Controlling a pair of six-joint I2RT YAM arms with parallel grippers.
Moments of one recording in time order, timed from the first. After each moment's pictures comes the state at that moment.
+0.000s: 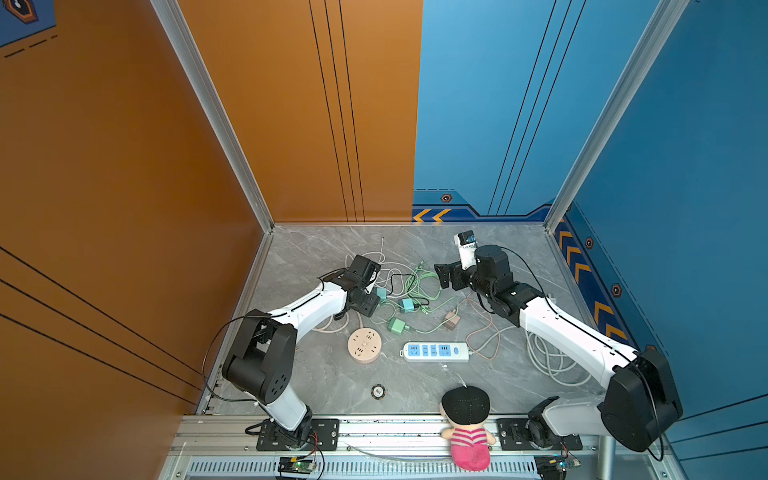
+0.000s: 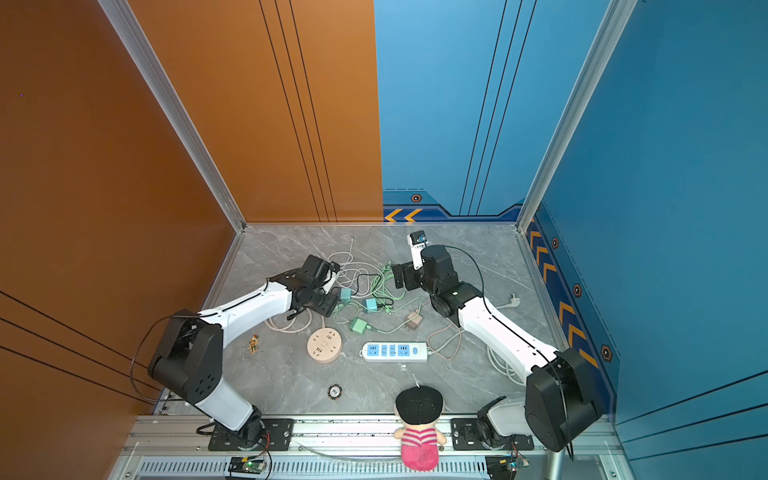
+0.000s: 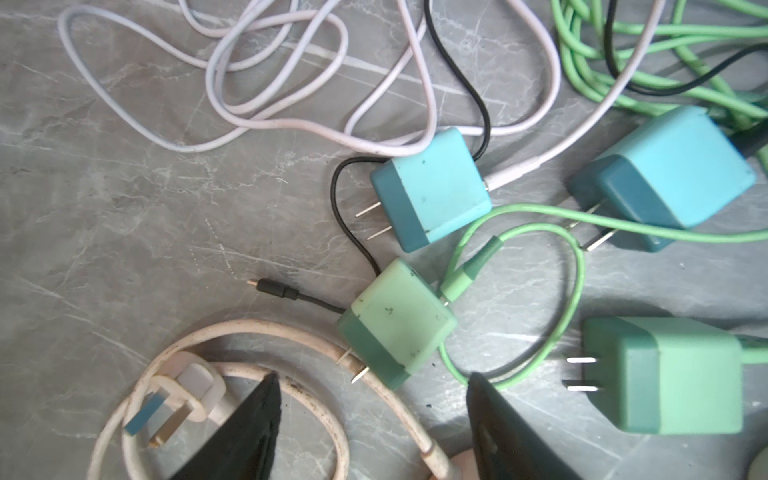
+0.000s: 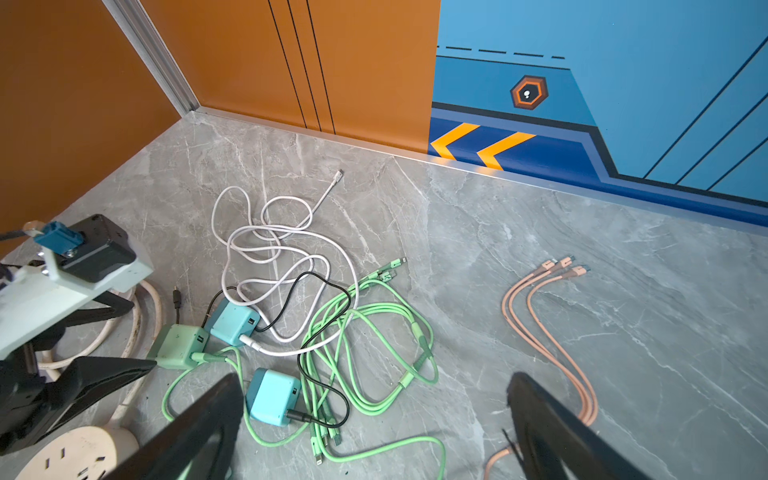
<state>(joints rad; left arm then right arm) -0.45 1.64 1.08 -0.56 -0.13 0.06 0.50 1.37 1.00 -0.10 0.04 0.13</state>
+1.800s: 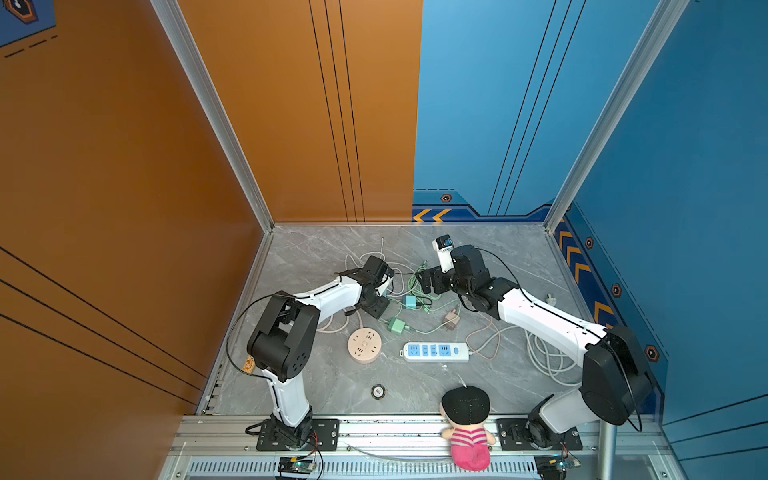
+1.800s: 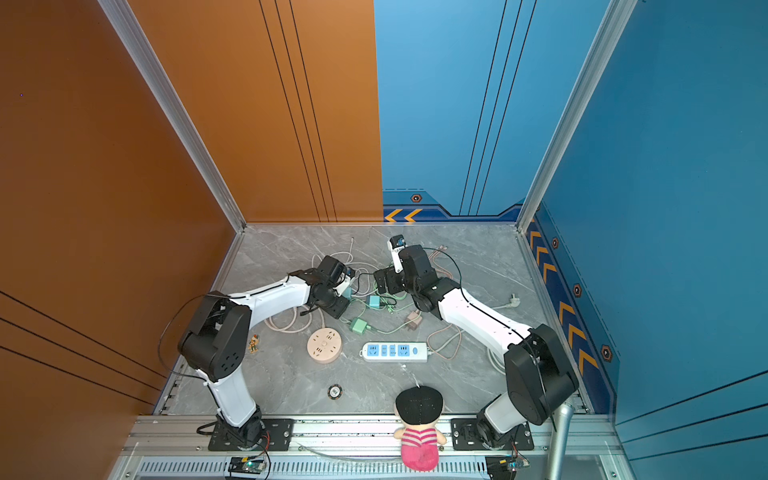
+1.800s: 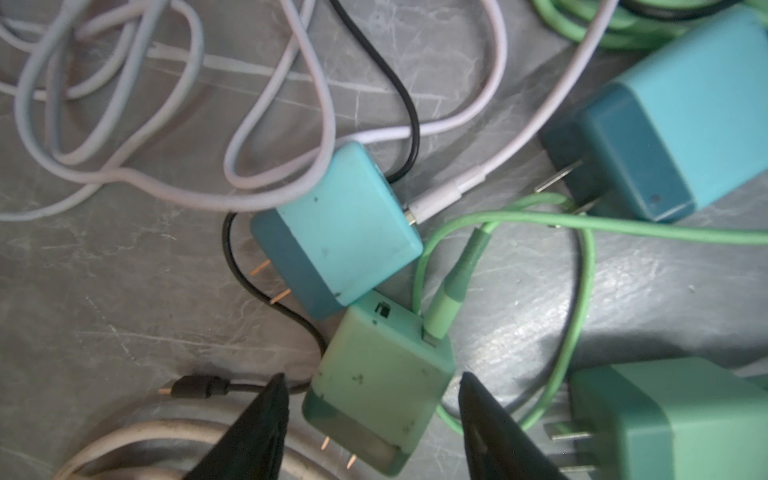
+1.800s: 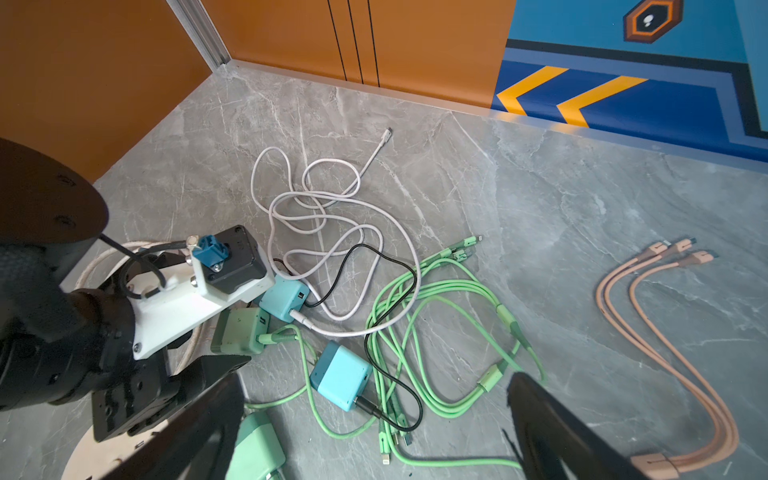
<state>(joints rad) -0.48 1.82 1.18 -0.56 -0.08 0.14 0.59 1.53 1.10 -0.14 0.01 0.19</state>
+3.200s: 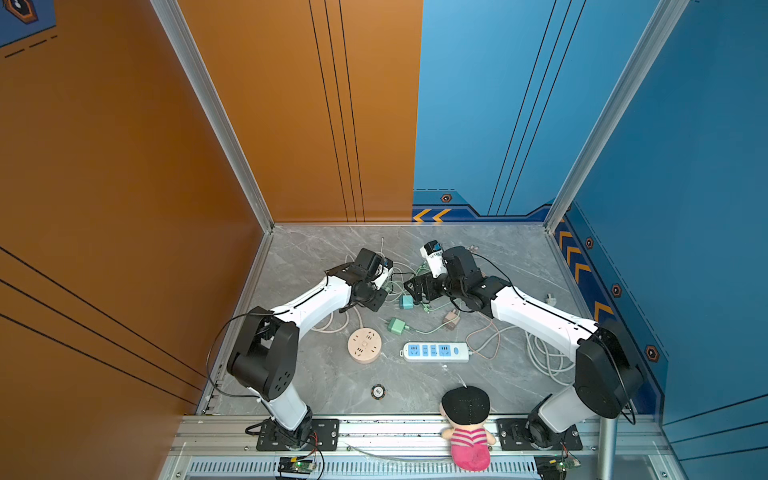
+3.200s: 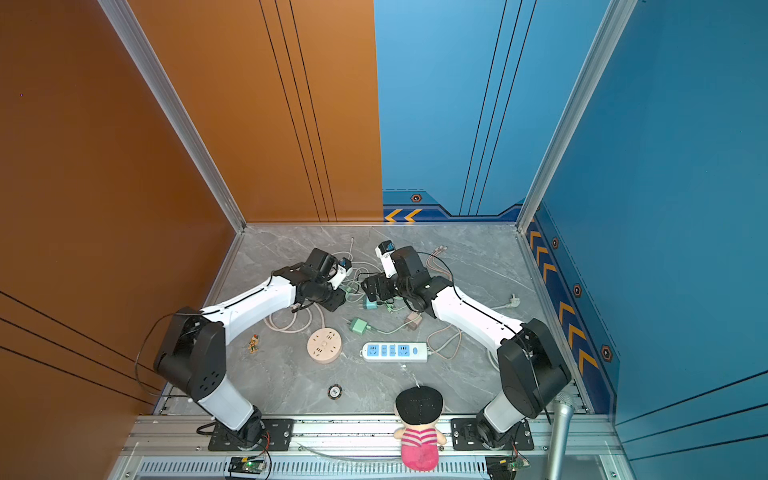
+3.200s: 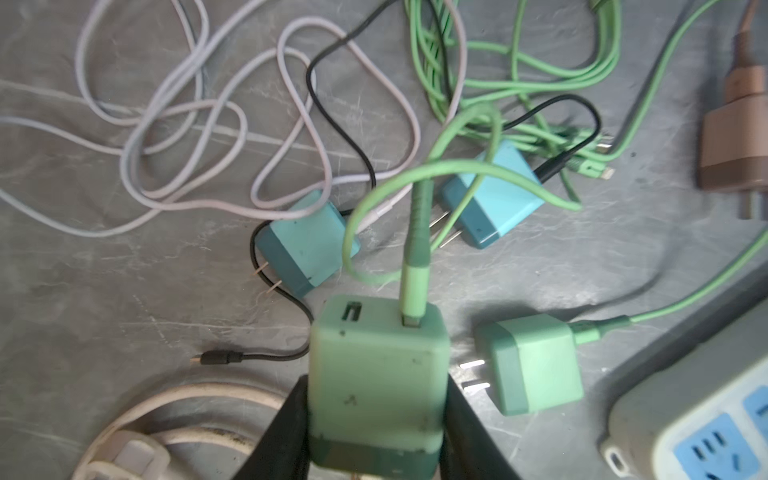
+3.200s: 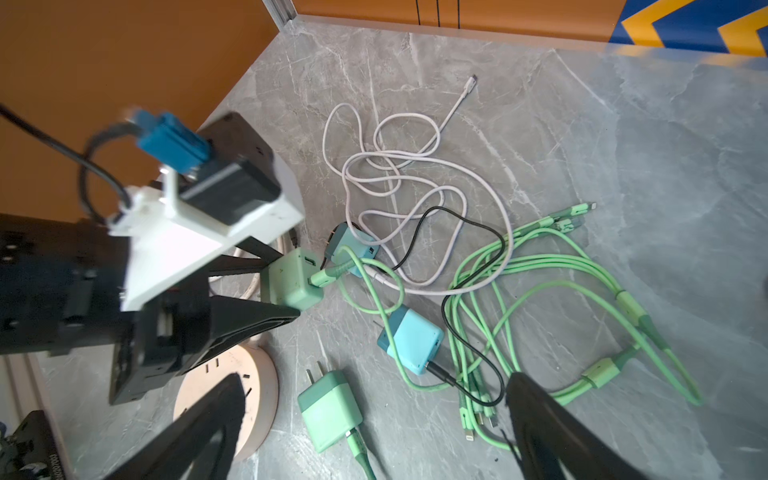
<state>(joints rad) -0.48 1.62 1.18 -0.60 0.04 0.12 0.62 1.57 1.14 -0.20 -0.19 0.27</state>
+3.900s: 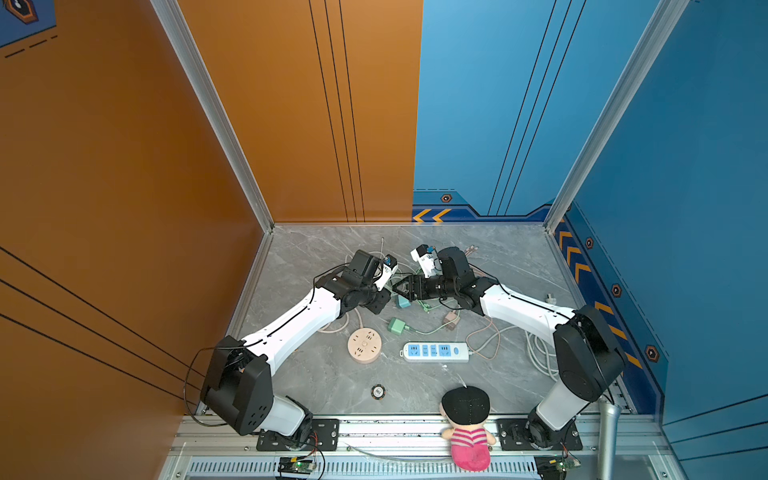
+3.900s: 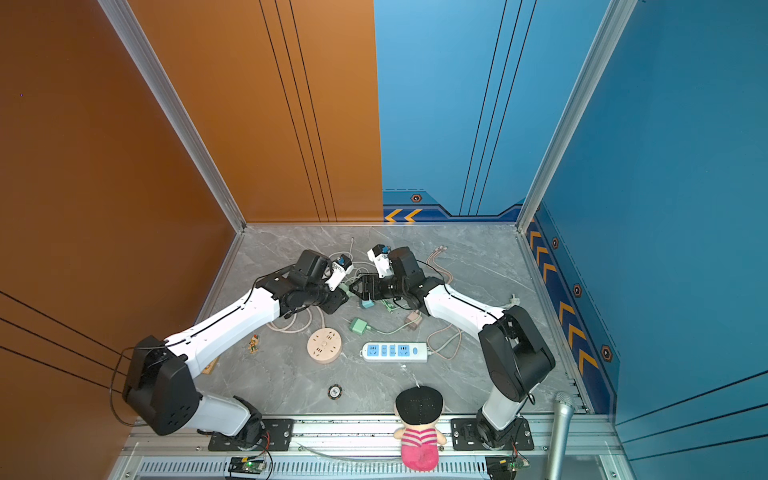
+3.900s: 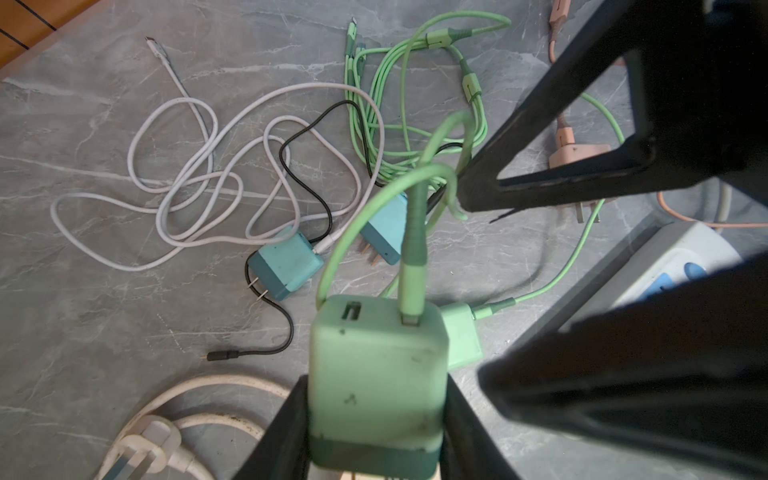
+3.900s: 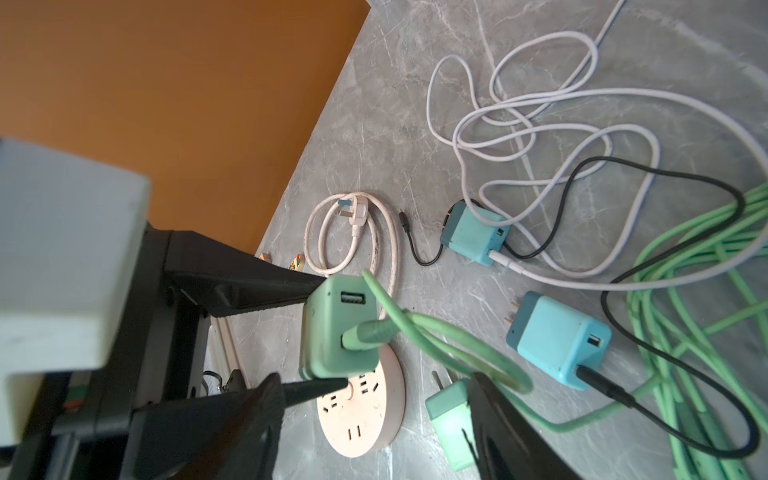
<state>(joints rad) -0.54 1.45 1.13 -0.60 0.05 0.11 0.61 1.68 1.13 -0.02 -0.53 0.54</state>
